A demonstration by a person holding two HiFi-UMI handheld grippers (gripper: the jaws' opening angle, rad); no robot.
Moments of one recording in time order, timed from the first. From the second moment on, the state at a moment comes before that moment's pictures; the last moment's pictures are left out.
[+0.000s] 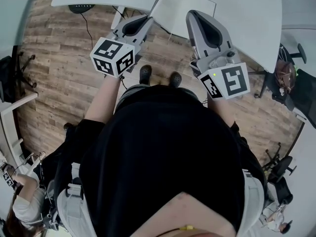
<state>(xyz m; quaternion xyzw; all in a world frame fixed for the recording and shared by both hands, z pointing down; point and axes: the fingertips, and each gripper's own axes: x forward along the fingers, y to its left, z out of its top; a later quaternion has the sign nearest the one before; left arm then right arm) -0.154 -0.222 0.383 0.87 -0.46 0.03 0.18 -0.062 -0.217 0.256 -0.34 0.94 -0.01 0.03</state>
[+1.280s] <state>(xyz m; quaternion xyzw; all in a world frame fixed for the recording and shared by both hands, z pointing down) -0.216 -0.229 0.447 0.87 -0.43 0.07 0.23 -0.117 -0.218 0.295 -0.40 0.92 -0.03 0.01</state>
